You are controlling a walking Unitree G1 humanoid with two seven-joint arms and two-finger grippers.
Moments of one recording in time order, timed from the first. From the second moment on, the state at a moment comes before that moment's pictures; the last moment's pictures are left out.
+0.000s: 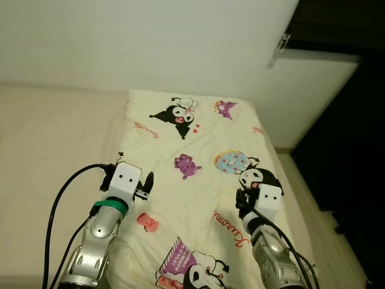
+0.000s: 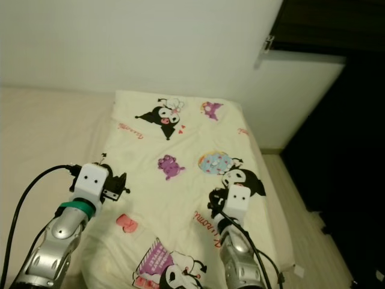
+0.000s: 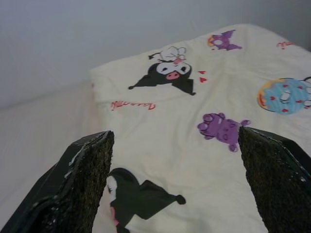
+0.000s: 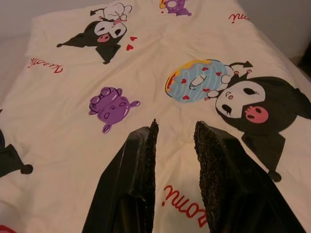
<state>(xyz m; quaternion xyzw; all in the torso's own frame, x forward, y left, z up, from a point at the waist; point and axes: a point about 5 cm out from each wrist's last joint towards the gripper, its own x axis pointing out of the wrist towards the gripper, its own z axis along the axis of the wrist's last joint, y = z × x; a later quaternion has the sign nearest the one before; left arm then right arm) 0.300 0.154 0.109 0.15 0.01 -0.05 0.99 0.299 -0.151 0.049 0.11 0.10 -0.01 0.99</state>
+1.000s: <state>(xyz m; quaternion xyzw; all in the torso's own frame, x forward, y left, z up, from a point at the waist) 0.295 0.168 0.097 0.11 0.04 0.01 0.99 0.309 -0.140 0.041 0.07 0.15 0.04 0.99</state>
